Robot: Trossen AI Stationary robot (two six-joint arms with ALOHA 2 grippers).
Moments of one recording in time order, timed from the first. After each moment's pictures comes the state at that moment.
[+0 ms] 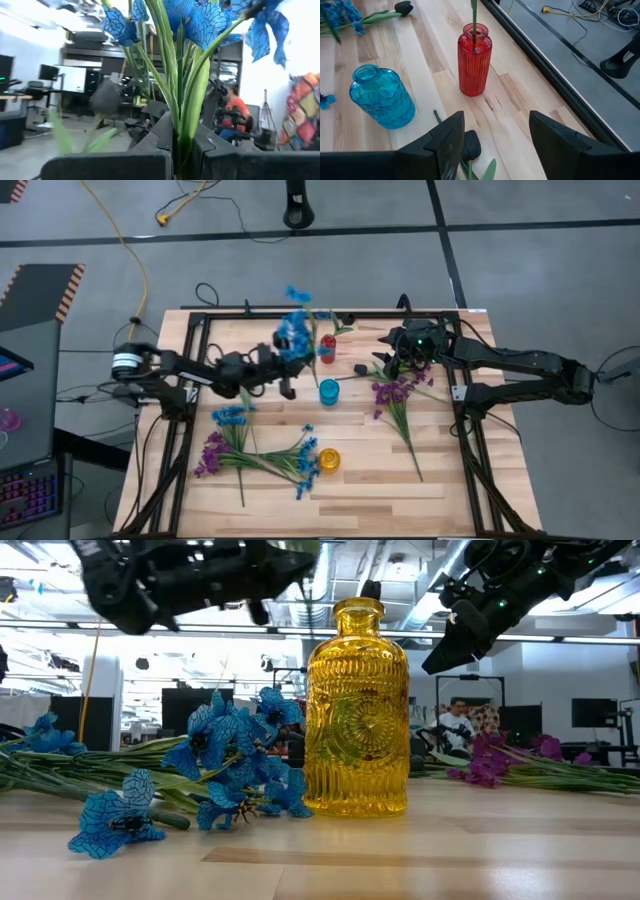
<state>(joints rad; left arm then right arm) 0.14 1.59 0.59 1.42 -0.06 -0.08 -0.41 1.04 0.68 -0.21 0.08 -0.05</state>
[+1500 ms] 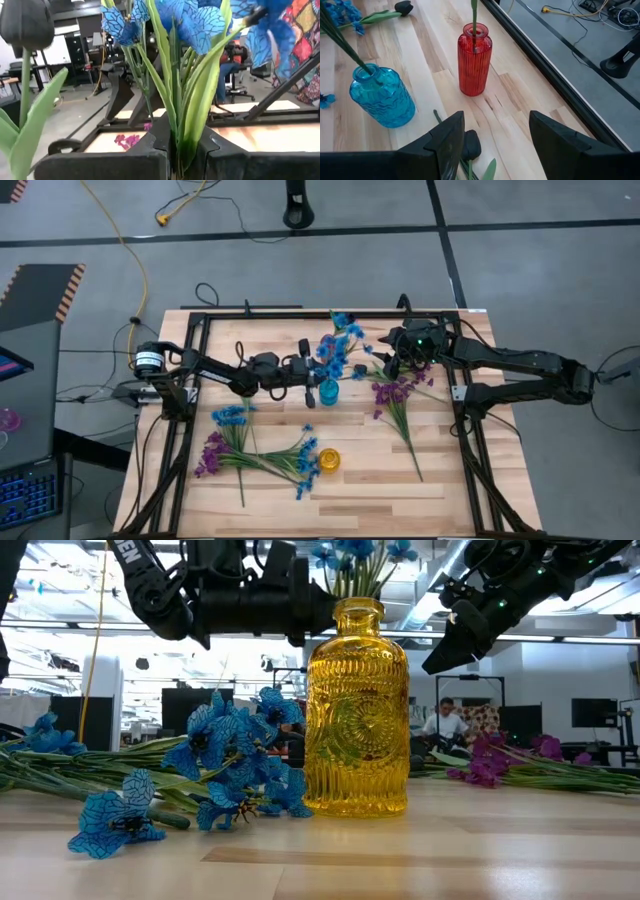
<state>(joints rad) 0.13 1.74 0.75 1.11 0.02 0.11 -0.41 1.04 0.68 -0.21 0.08 -0.05</state>
